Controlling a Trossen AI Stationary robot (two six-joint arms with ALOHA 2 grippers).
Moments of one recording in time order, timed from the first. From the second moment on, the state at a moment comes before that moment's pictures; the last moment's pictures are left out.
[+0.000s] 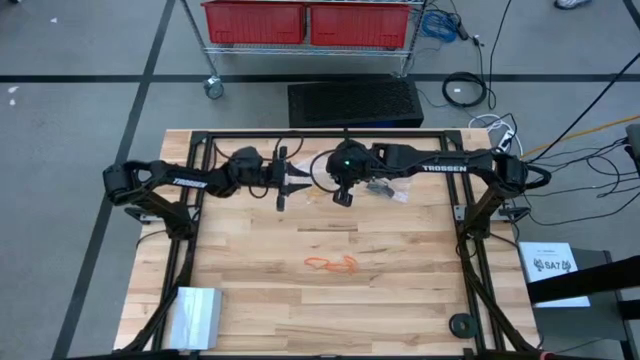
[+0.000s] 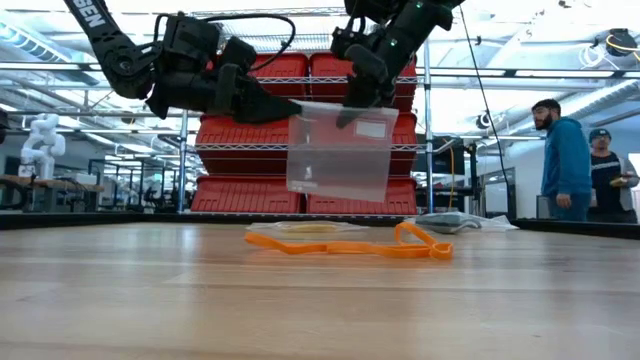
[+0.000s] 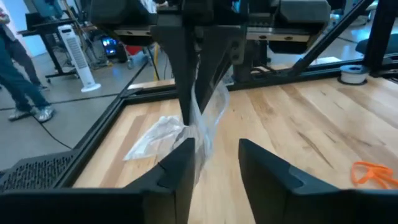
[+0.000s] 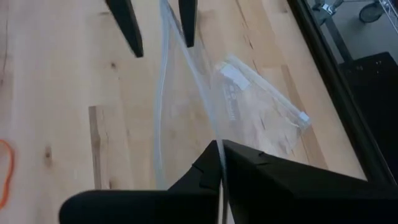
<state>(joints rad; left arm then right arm) 0.43 1.44 0.52 0.80 0.44 0.22 -0.22 1.68 1.37 -0.54 0.10 -0.05</state>
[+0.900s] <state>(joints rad) 0.42 1.44 0.52 0.80 0.43 0.28 -0.19 1.53 1.39 -0.54 0.13 -0.07</state>
